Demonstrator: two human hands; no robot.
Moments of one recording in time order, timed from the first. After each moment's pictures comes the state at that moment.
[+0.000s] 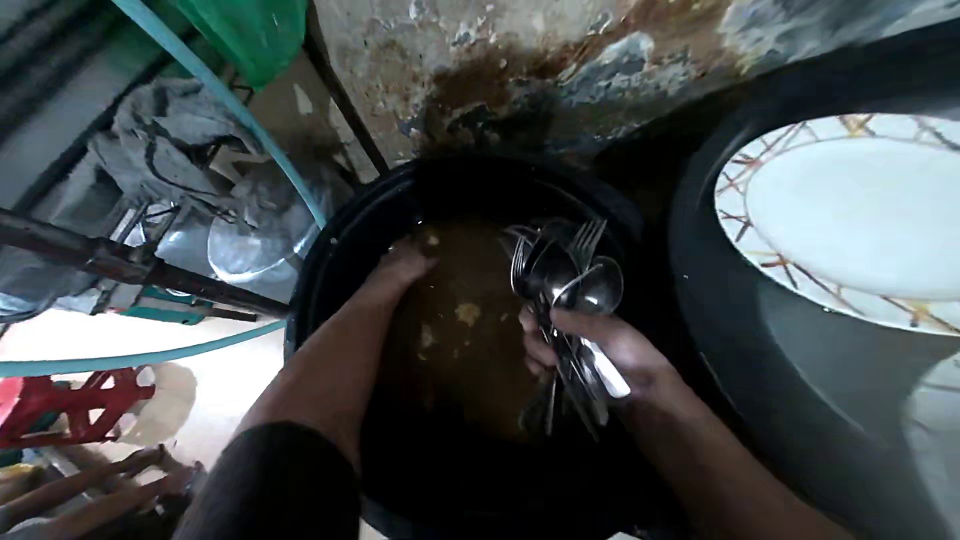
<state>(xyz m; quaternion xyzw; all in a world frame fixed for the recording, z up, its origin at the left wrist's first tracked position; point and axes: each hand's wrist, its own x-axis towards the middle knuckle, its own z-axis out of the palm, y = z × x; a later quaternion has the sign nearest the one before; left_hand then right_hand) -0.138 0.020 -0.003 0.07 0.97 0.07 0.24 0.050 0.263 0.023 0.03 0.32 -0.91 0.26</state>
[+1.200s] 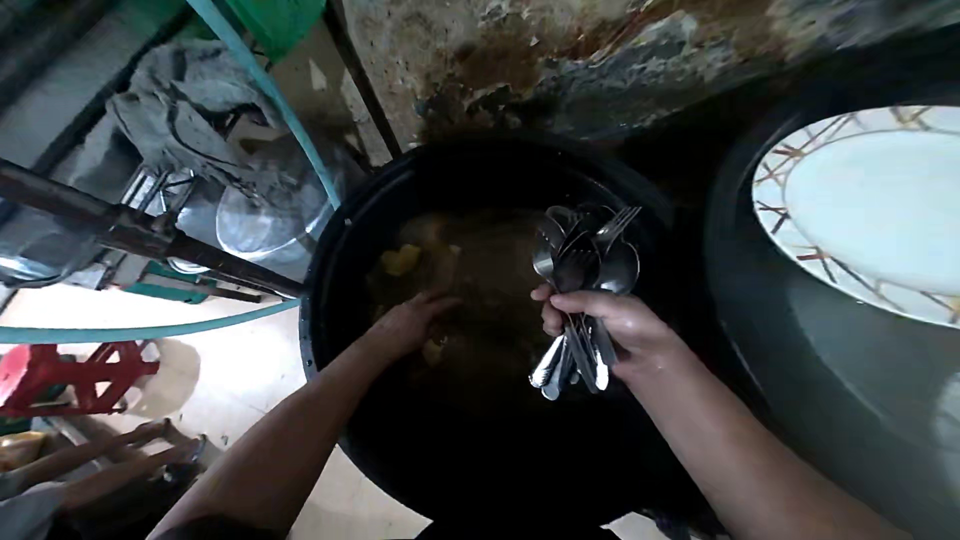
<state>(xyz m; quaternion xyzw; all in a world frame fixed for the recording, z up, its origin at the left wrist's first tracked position) -0.023 -0.026 0.017 0.22 0.91 0.08 0.34 0.046 0.243 0.027 0.18 0.46 -0.85 0.16</state>
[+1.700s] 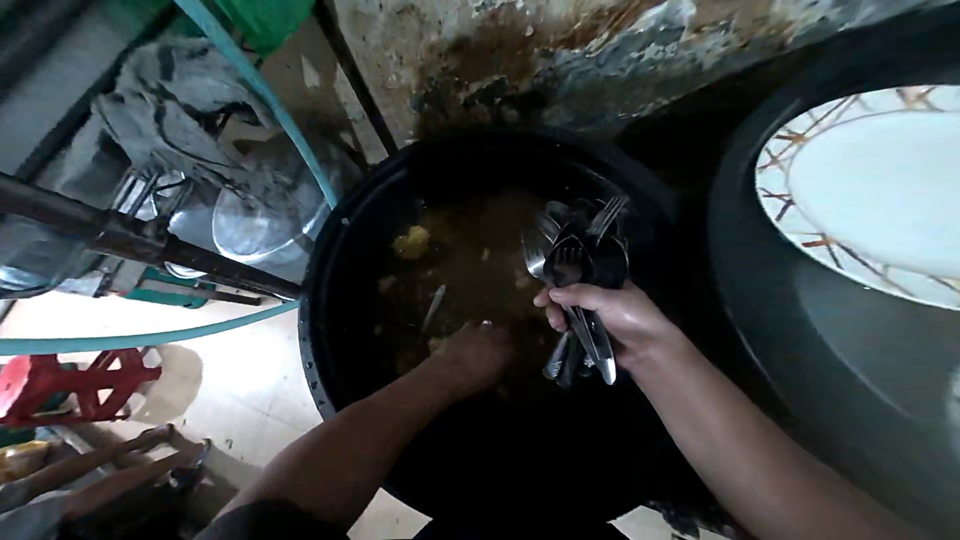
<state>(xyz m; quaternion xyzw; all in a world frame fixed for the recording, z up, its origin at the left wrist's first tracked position) 0.021 0.049 0.006 0.40 0.85 0.02 0.34 0.041 0.239 0.028 0.21 0.51 -0.83 0.12</state>
